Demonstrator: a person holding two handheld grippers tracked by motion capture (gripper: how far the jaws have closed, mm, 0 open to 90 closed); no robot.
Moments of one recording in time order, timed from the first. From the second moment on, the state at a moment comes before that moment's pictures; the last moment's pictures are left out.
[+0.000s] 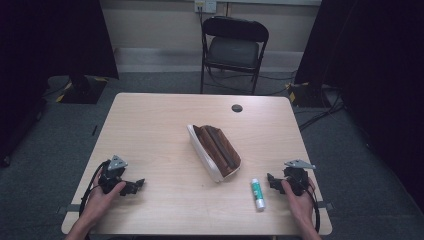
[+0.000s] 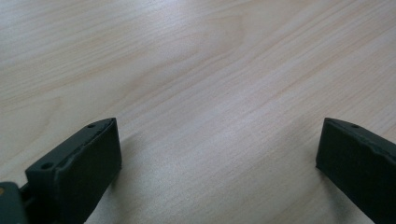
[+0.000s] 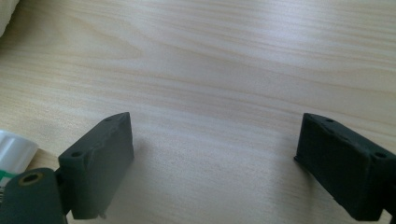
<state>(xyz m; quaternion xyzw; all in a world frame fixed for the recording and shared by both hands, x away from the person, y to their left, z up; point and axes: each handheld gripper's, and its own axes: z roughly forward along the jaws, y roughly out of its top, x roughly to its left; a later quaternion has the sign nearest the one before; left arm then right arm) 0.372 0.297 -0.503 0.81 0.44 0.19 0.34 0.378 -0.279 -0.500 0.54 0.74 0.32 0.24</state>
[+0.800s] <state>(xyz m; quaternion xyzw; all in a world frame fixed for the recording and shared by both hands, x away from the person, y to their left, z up) 0.365 0.293 -0.498 0.81 0.44 0.18 0.33 0.377 -0.278 -0.500 0.55 0.73 0.31 0.24</state>
